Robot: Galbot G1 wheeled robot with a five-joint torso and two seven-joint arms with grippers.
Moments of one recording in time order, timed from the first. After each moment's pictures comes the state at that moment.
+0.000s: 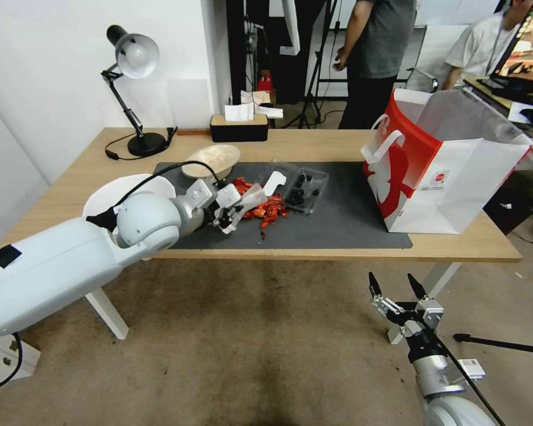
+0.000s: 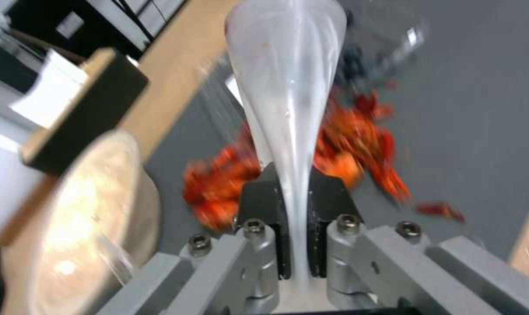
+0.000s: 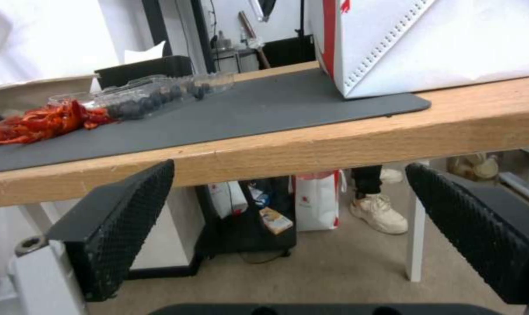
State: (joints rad) left arm 0.06 -0.64 0.63 -1.92 -0.82 0.69 -0.03; right arm -1.66 1.20 0.56 1.88 0.52 0.35 -0.06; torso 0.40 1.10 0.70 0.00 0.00
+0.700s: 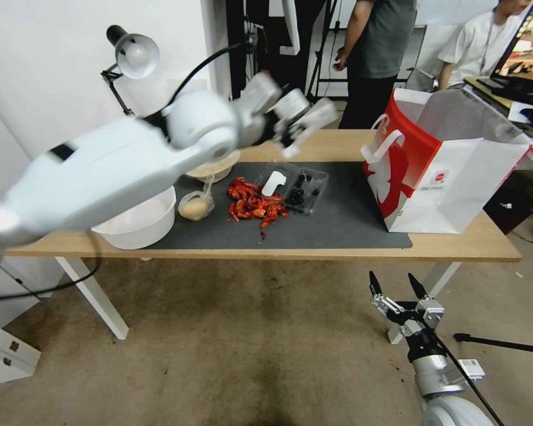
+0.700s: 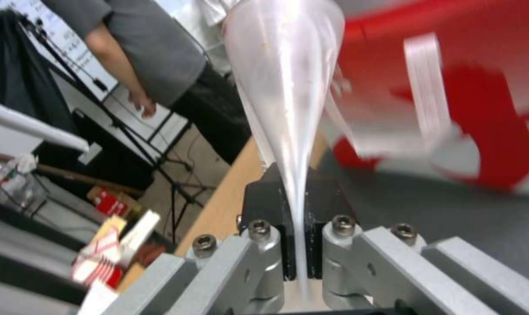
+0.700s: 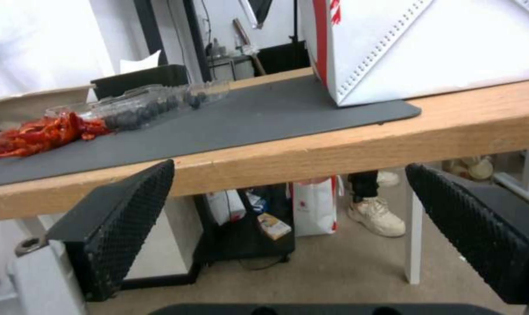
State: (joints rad) left arm -0.41 -1.09 0.75 -1.59 -0.98 0.67 -0.02; right arm -1.67 1.23 0.57 1.89 0.52 0.36 -0.06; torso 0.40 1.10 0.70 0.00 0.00
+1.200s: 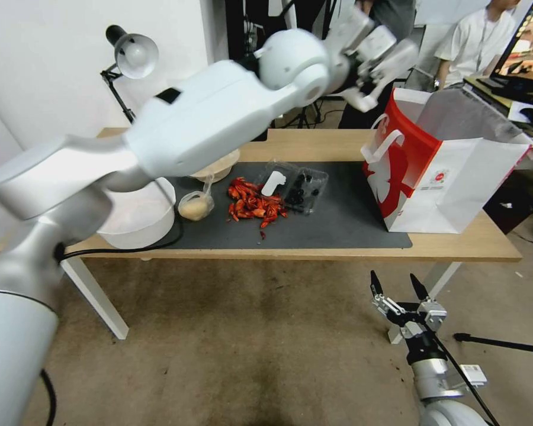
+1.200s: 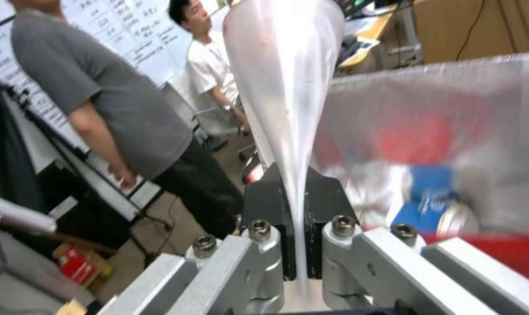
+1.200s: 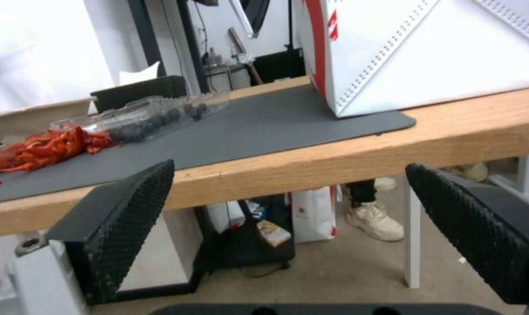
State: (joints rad) left arm -0.47 -1.47 0.68 -1.21 -0.96 0.56 0.02; right arm -1.69 1.26 0.58 1.92 0.50 0.37 -0.06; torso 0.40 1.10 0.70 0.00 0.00
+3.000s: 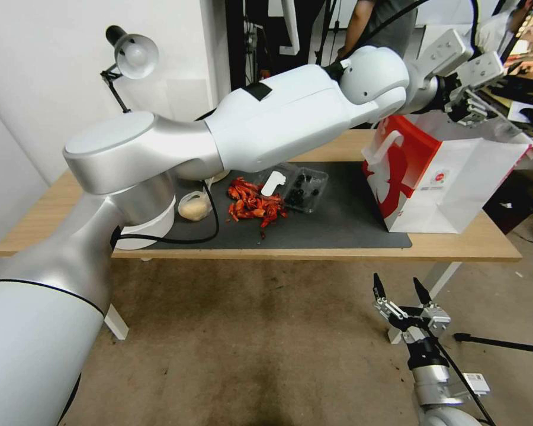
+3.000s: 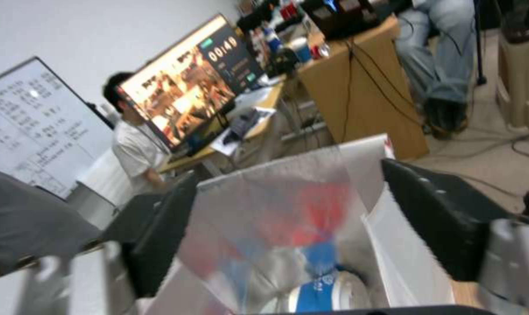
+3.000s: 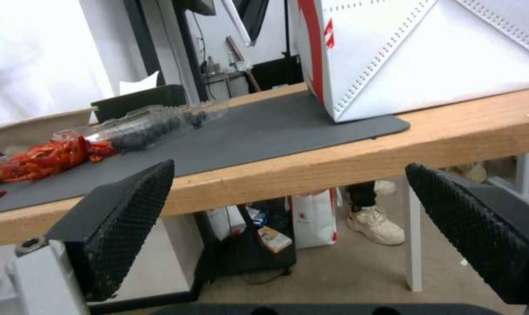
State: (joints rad) left arm -0.51 -1.55 0.81 -1.21 -0.95 0.32 0.20; right arm -1.71 1.27 0.58 1.92 0.51 0.40 -0.07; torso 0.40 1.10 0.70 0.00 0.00
